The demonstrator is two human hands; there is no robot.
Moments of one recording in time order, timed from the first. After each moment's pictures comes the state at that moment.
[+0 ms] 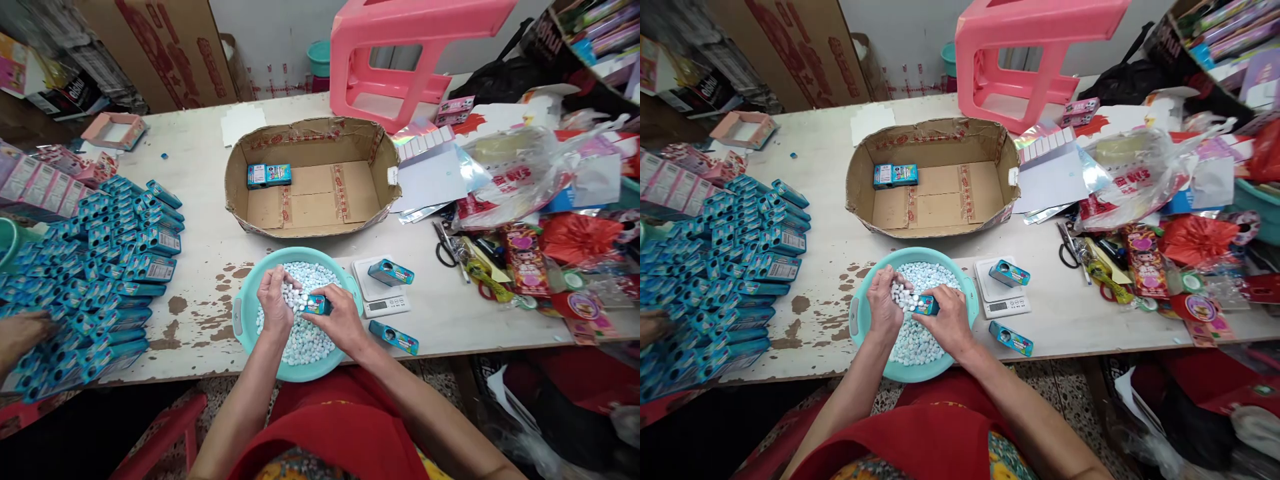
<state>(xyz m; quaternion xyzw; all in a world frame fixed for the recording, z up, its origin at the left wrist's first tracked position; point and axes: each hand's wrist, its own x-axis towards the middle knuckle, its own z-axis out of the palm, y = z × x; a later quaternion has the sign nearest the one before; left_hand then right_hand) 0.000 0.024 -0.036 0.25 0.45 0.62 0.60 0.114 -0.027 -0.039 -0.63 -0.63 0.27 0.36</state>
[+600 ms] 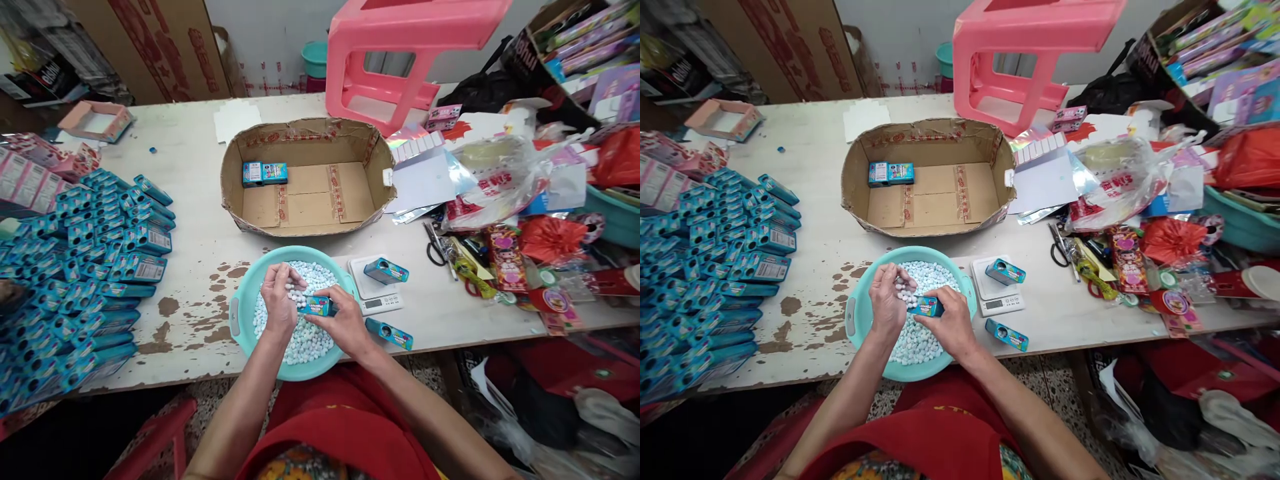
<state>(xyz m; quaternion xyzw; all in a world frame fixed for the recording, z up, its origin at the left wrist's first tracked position) 0.000 0.023 -0.028 0.26 0.42 0.61 0.62 0.112 -0.033 -0.035 -0.64 -0.60 0.29 0.37</state>
